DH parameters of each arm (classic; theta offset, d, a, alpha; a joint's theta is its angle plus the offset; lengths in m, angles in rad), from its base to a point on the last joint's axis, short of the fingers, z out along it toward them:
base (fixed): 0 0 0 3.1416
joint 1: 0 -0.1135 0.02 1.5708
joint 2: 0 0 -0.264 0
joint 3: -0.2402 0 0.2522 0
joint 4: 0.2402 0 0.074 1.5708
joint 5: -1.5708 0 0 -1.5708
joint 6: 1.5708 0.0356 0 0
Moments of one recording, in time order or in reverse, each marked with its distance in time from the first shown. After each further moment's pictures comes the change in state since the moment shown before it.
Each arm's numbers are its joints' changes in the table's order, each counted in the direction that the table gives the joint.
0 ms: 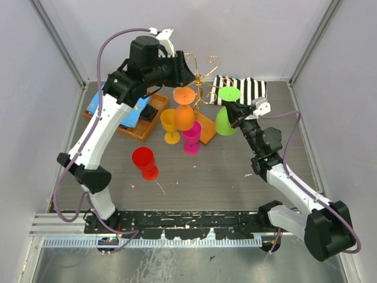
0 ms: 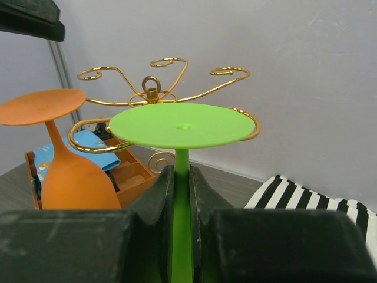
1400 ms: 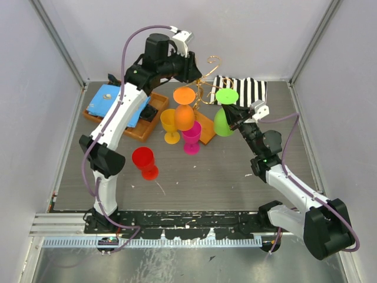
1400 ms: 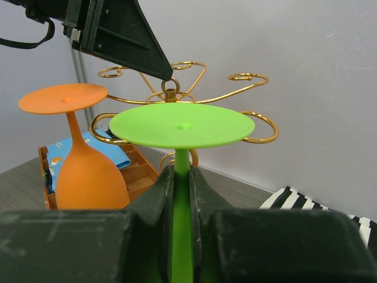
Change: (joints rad) left arm -0.097 0.266 -0.121 -0.148 -0.257 0.270; right arm 0.014 0.024 0.036 -0.105 0.082 -0.003
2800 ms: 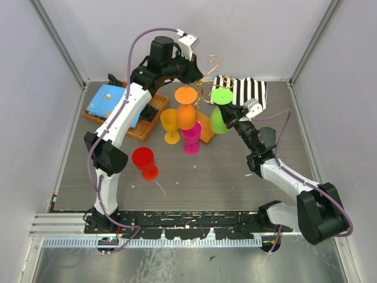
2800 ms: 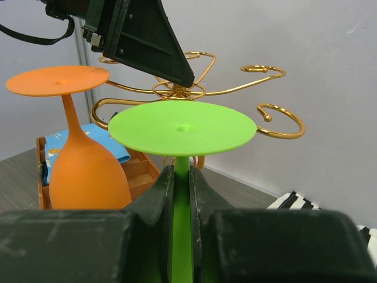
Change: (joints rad) left arm 0.006 0.045 0.013 -0.049 -0.013 0.091; right arm 0.000 0.127 -0.008 -0.111 0.046 -0.026
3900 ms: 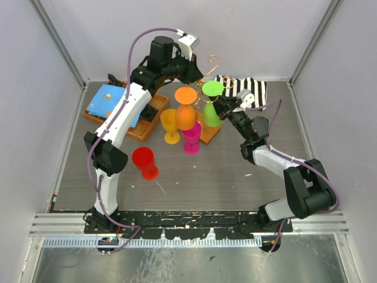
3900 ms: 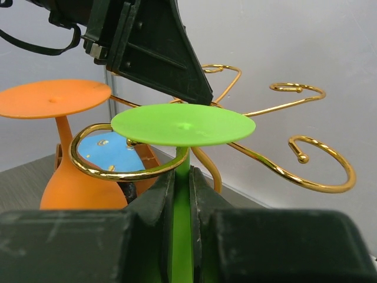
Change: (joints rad) left arm -0.001 0.000 0.002 -0.006 -0.004 -0.005; right arm 0.011 0.242 -0.137 -0.158 0.121 0.055
